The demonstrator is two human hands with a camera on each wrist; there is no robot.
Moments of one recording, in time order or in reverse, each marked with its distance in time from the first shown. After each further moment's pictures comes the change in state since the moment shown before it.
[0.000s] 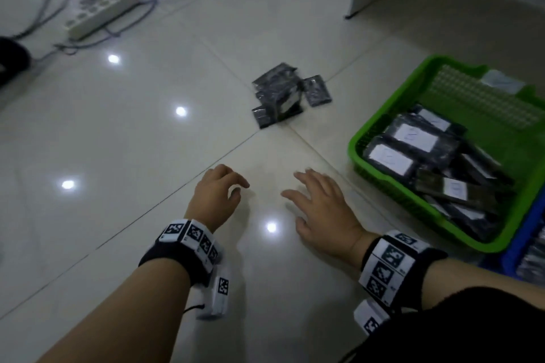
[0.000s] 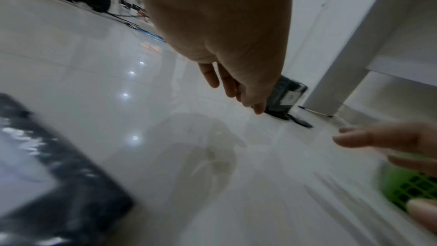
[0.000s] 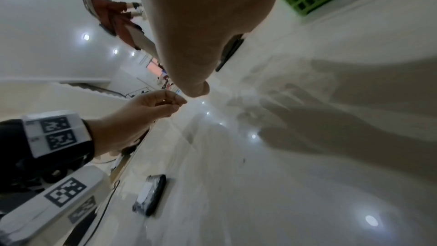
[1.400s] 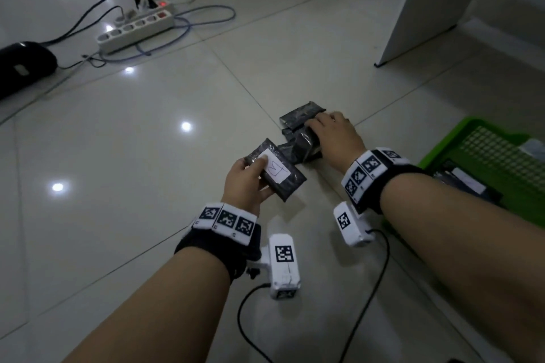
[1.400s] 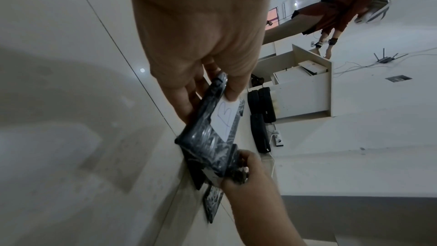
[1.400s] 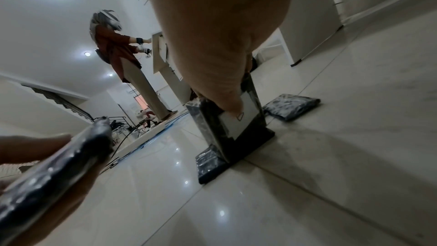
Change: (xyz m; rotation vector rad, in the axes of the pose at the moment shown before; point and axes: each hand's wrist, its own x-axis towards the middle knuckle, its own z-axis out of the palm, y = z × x) left_hand 0.091 0.030 -0.032 -1.544 0.194 -0.646; right_hand 0.218 0.044 -0.069 -0.350 0.070 0.026
